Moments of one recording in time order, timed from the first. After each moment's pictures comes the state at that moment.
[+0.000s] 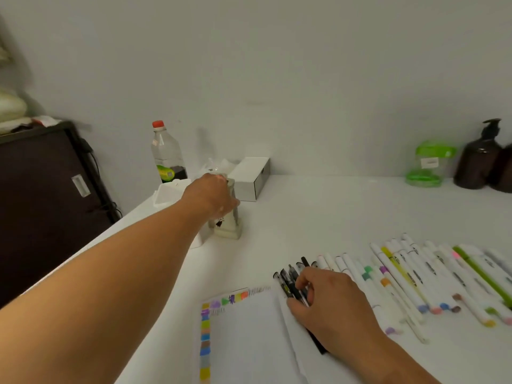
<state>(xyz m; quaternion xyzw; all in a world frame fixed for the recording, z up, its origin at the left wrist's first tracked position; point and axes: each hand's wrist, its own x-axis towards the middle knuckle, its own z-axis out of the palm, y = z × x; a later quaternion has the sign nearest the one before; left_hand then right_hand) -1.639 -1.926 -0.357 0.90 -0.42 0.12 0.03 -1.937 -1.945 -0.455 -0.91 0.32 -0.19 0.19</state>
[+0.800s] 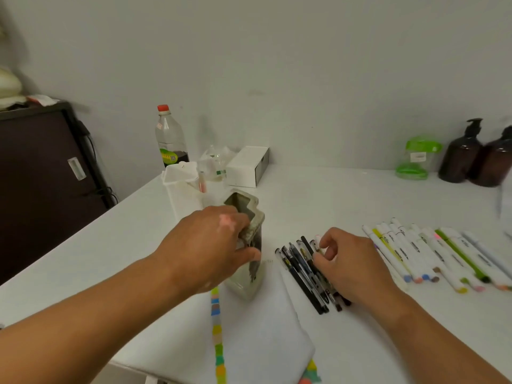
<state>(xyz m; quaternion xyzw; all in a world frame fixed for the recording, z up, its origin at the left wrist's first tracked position) -1.786 -1.774 -0.355 0.80 -0.58 0.14 0.11 -1.954 -1.964 -0.444 -0.86 0.39 -0.24 0.21</state>
